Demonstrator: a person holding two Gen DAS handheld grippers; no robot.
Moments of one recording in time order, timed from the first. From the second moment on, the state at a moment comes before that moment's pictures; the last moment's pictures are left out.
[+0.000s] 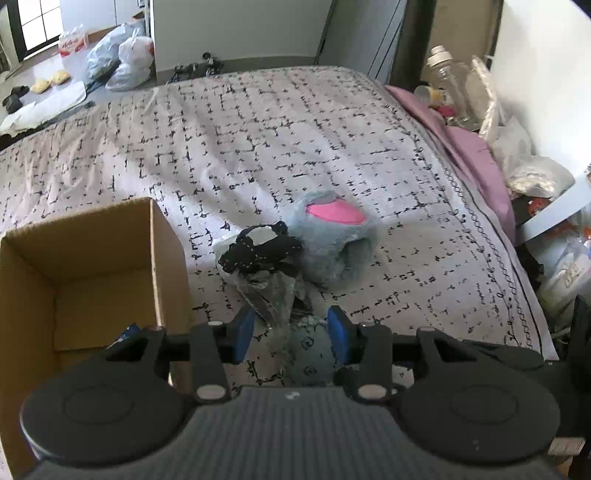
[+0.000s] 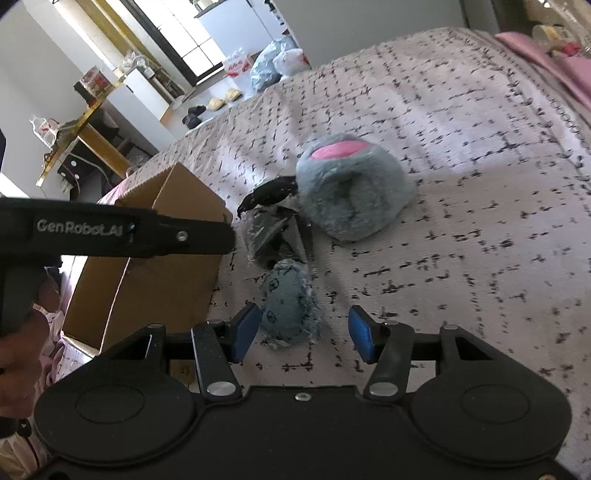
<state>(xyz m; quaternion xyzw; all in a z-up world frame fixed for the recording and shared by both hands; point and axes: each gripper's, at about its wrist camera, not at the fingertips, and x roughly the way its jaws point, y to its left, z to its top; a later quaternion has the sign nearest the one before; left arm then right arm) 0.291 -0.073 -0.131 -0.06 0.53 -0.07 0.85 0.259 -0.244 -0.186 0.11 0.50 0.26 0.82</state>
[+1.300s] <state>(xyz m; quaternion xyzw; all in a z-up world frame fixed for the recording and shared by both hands) 0.337 -0.113 -0.187 0.02 0.55 0.01 0.84 0.272 -0.272 -0.199 0.15 0.53 0.25 0.80</state>
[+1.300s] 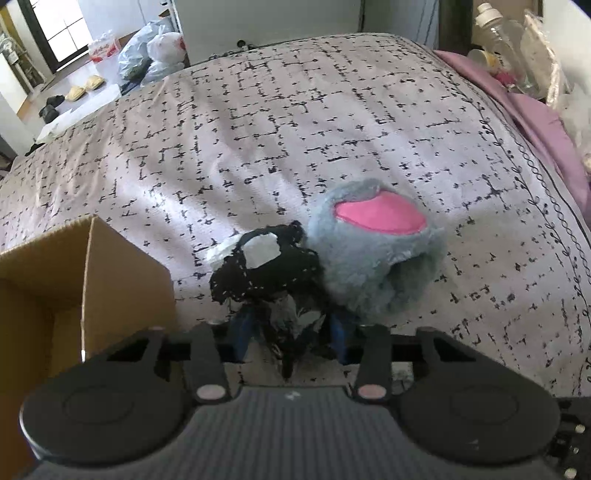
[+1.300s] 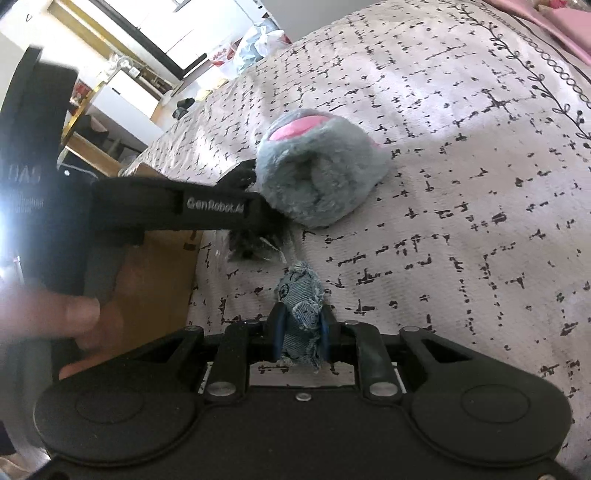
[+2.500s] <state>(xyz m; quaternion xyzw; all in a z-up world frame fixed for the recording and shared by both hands) 0.245 -0.089 -0.116 -0.05 0.50 -0.07 0.86 0.213 -0.268 -0.142 0.08 0.44 0.17 0.88</state>
